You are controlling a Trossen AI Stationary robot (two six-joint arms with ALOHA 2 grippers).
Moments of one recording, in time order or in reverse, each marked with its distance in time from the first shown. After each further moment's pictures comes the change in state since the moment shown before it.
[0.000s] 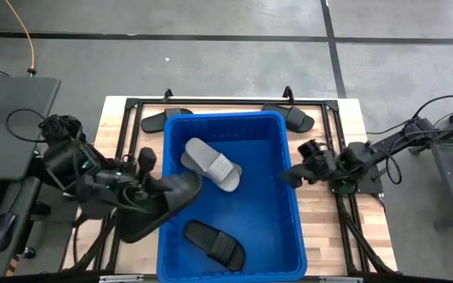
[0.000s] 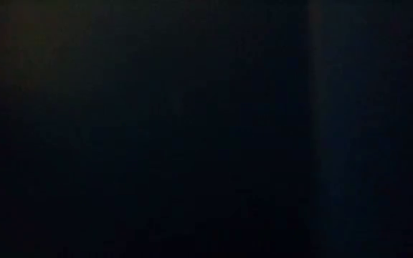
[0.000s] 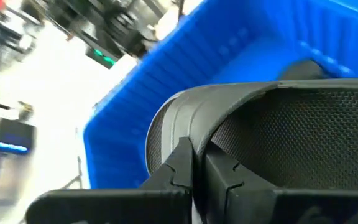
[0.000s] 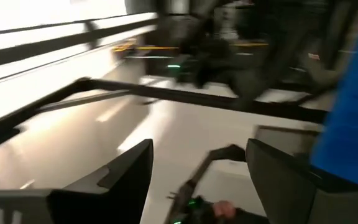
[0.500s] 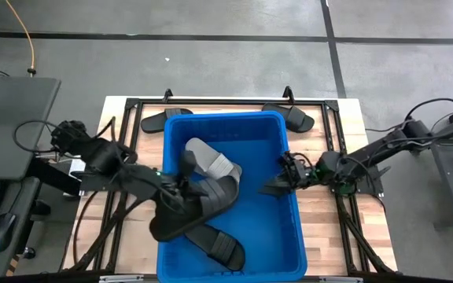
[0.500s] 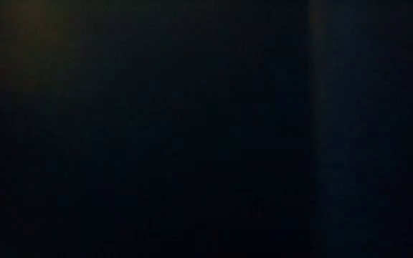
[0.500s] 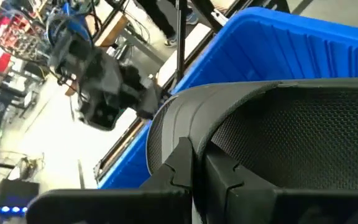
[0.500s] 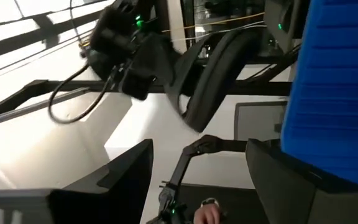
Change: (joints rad) left arm 0.232 0.112 0.000 0.369 0.277 0.401; right arm -0.068 0.241 -0.001 0.133 -0.121 0.145
